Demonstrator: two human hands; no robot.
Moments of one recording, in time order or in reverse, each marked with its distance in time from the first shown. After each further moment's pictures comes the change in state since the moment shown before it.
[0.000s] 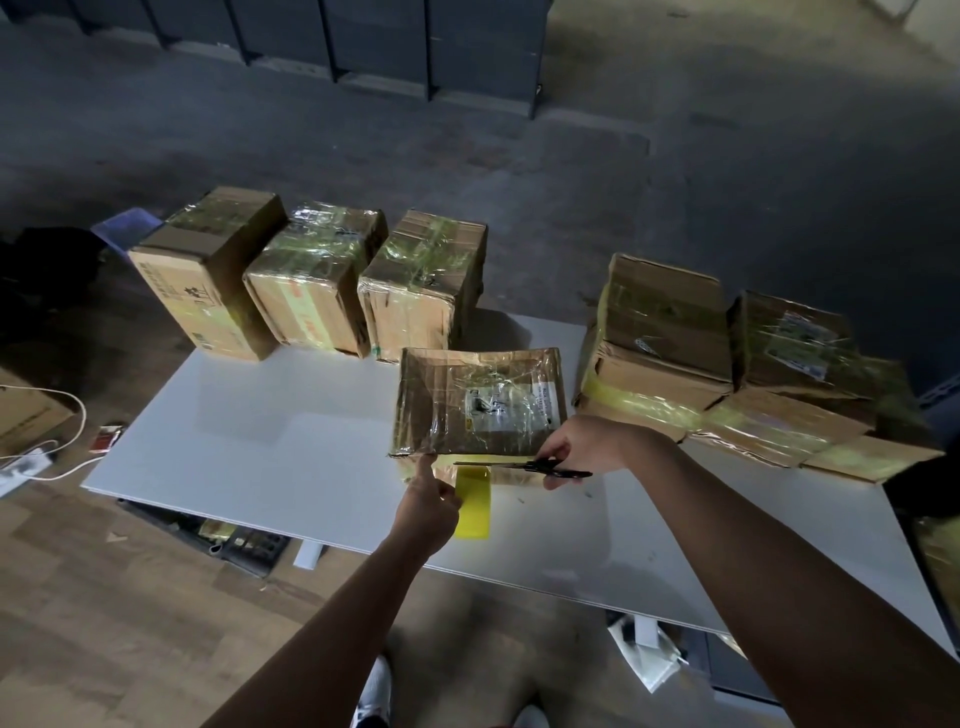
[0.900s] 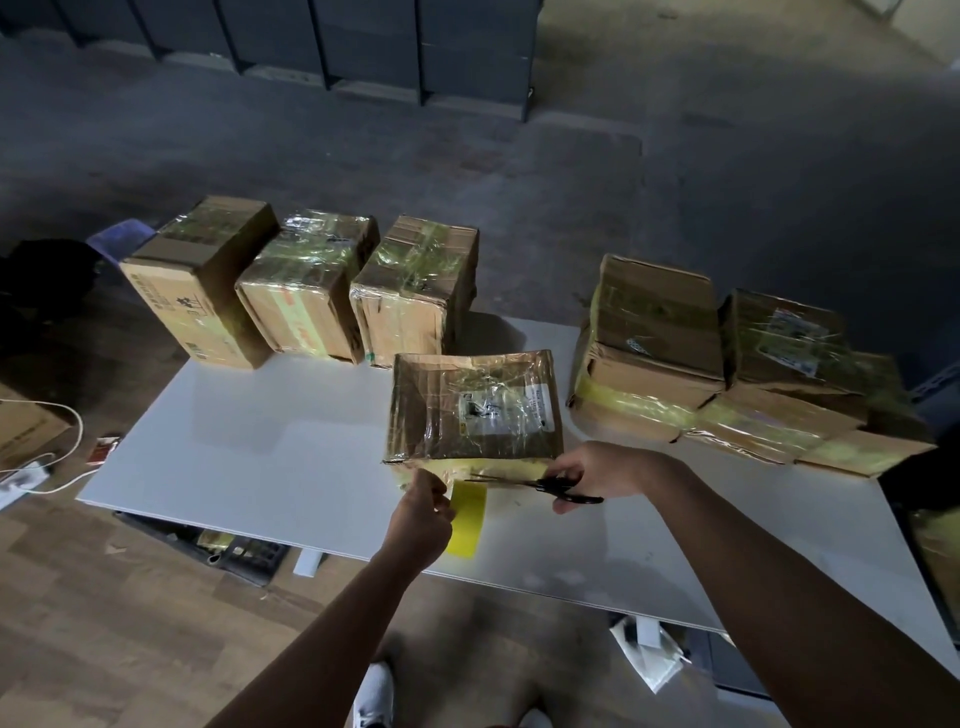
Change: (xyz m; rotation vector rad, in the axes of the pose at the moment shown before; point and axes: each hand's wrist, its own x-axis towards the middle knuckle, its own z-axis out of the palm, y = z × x) left_hand -0.004 -0.009 0.001 0.056 0.026 0.069; right_hand -0.013 0.030 0.018 0.034 -0.018 0.046
